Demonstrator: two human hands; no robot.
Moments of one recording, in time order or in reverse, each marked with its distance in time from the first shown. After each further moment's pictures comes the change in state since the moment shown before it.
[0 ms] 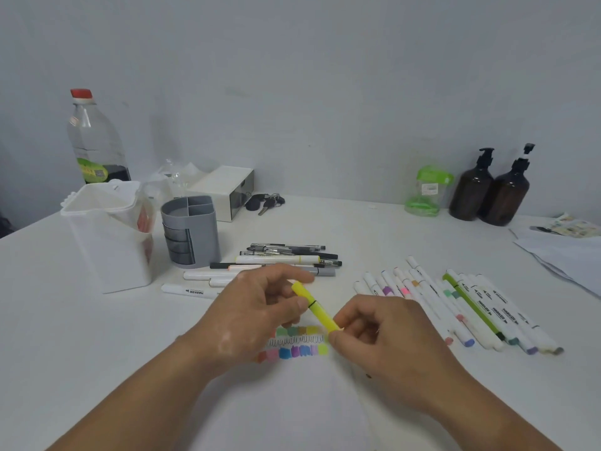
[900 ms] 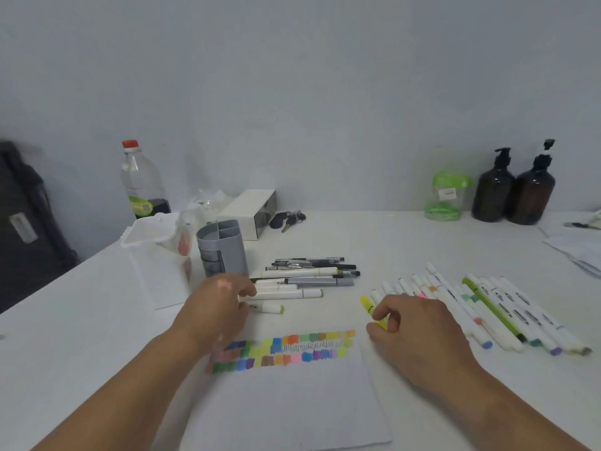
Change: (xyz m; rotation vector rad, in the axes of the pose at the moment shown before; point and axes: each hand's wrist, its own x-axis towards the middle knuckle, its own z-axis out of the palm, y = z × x) left_hand 0.010 -0.033 -0.067 1.025 0.307 0.057; right_hand 0.009 0.020 -0.005 -0.279 0.136 0.150
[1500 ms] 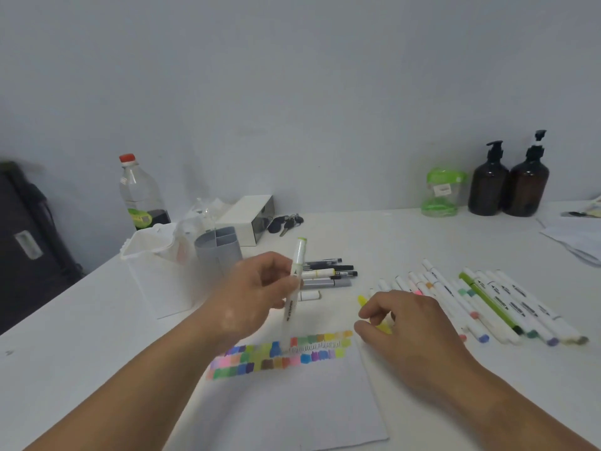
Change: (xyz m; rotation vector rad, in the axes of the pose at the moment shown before) left_hand 0.004 0.060 -0.030 -0.898 -0.216 -0.077; right_hand -0.006 -0.003 -0.006 0.199 -0.002 -0.124
